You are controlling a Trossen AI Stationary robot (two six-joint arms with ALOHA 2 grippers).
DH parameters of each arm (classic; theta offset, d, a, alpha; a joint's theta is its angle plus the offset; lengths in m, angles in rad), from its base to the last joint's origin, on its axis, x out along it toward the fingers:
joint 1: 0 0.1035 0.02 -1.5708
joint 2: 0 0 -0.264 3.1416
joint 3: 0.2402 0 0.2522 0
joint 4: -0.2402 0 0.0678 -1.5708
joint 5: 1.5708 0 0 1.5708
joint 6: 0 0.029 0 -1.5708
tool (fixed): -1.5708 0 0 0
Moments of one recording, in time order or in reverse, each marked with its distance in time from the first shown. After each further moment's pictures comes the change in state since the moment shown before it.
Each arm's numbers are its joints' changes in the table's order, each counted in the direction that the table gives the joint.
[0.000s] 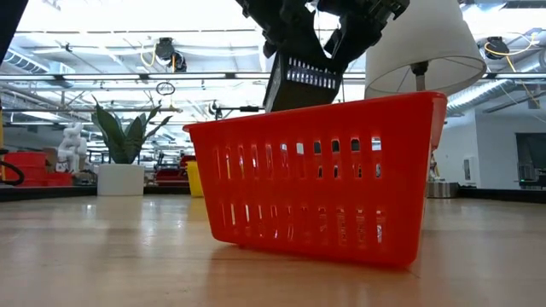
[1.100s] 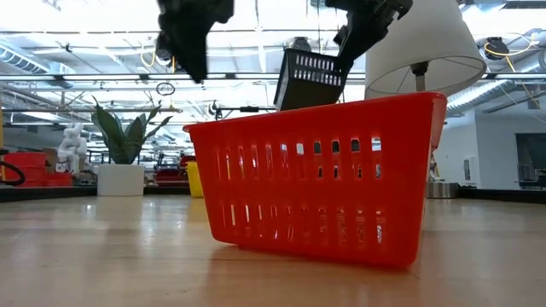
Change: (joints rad) left arm -0.036 -0.260 -0.123 -0.711 0.060 -0.505; right arm 0.014 -0.057 0.000 -0.034 -0.123 0.011
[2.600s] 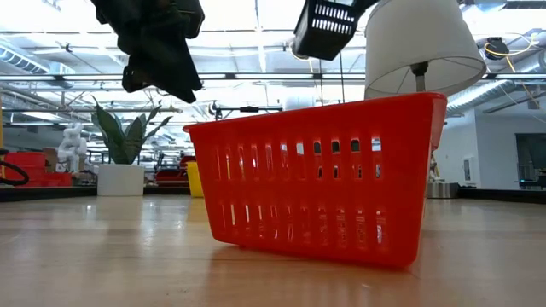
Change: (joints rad) left arm -0.201 -0.227 -0.561 0.706 -0.061 -0.289; right arm 0.012 -0.067 0.340 -0.263 -0.373 -0.214
